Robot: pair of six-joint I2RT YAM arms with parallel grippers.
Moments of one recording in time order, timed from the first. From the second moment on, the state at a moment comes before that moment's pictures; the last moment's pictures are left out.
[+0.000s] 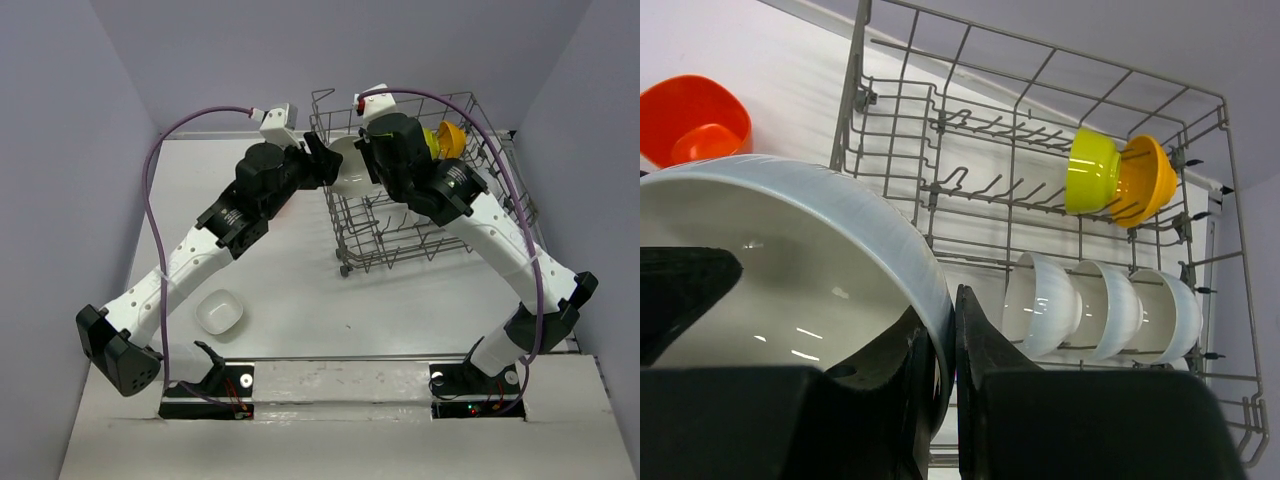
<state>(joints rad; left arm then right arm) -0.72 1.29 1.34 -0.15 -0.18 -0.54 0.83 1.57 1.94 -0.80 0.66 -0.02</state>
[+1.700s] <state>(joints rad) -0.84 1.35 1.45 -0.24 -0.47 -0.38 0.84 1.59 1.98 -0.82 0.58 0.03</state>
